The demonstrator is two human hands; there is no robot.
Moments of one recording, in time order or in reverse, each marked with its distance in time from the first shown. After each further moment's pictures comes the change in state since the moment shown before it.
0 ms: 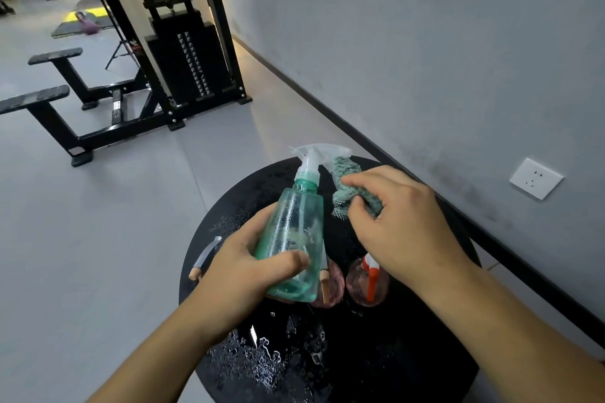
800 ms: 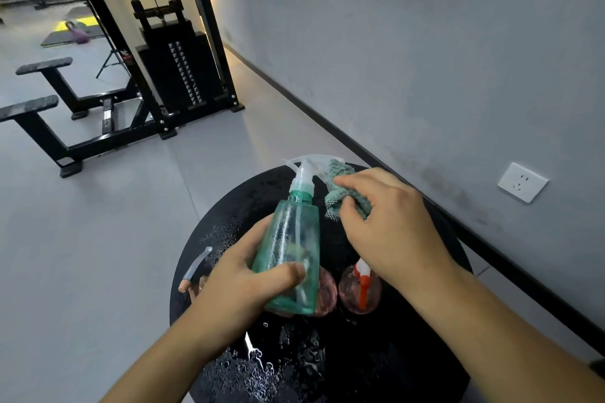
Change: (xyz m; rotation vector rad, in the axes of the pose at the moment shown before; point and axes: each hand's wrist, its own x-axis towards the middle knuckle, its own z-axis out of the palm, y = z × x) left_hand 0.002 -0.003 0.007 0.015 0.005 0.042; right_hand 0.006 0.000 -0.001 0.003 0.031 0.027
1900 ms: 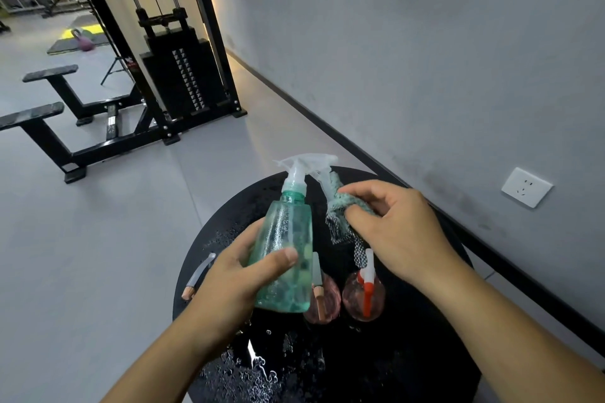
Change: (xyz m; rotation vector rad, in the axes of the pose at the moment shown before) left_hand 0.009 -0.005 -0.009 -0.161 0.042 -0.084; right_hand 0.006 0.011 -0.003 0.346 -0.106 0.278
